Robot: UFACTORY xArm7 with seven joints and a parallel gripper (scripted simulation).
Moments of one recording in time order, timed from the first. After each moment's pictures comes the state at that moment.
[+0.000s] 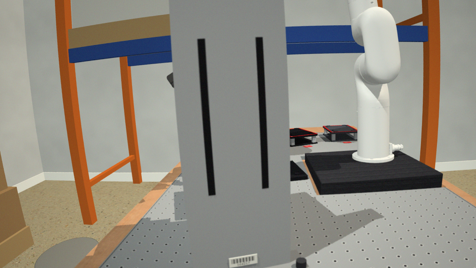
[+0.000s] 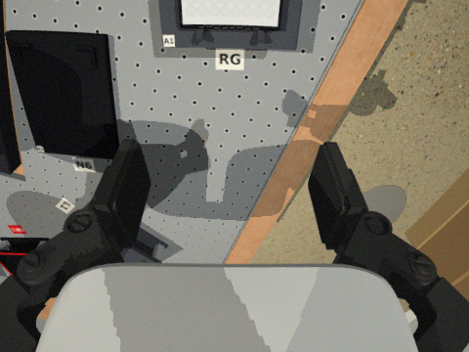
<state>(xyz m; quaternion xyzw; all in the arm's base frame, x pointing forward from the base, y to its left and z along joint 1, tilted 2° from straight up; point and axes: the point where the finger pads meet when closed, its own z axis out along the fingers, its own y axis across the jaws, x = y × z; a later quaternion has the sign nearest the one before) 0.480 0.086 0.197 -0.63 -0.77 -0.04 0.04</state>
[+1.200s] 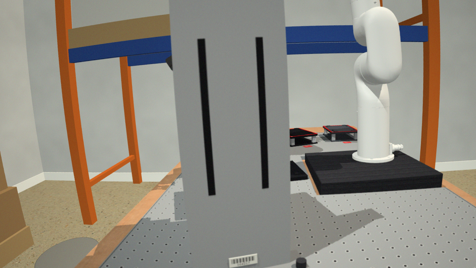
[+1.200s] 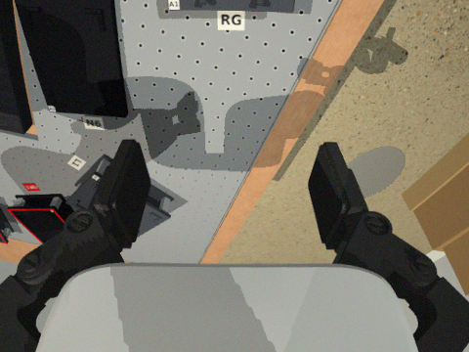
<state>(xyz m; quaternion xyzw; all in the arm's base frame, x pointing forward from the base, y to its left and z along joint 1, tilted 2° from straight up) 0.480 0.087 0.238 -0.64 -0.77 0.00 -0.02</state>
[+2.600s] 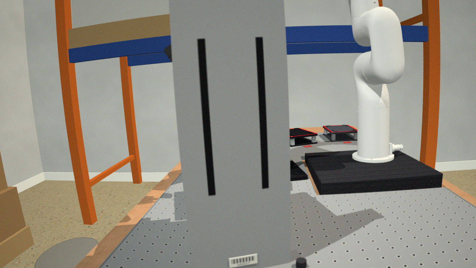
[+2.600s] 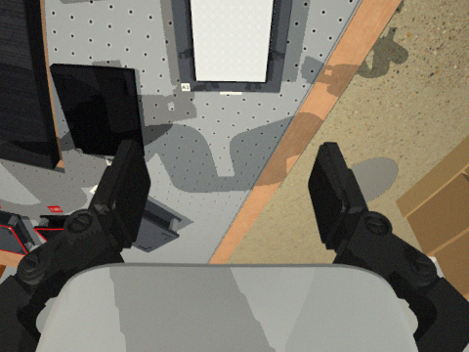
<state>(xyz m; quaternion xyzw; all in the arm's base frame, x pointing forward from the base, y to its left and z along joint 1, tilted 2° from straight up) 0.461 0.182 0.249 -0.64 -0.77 0.00 -0.01</state>
